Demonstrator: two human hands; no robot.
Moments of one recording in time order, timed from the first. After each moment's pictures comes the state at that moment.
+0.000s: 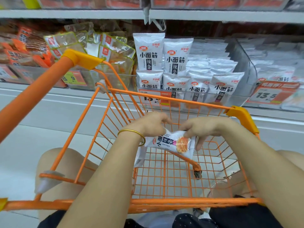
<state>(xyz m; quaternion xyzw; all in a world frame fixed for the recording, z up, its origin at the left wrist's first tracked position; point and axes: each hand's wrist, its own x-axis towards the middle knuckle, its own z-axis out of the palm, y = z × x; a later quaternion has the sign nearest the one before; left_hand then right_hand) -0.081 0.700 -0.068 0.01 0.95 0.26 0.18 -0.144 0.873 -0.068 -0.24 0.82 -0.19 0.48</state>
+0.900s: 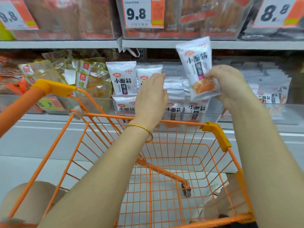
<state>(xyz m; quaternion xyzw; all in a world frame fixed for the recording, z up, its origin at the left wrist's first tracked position) -0.153 0.755 -0.008 0.04 0.92 0.24 -0.31 -0.190 0.927 0.042 -0.02 0.71 -0.70 -0.02</state>
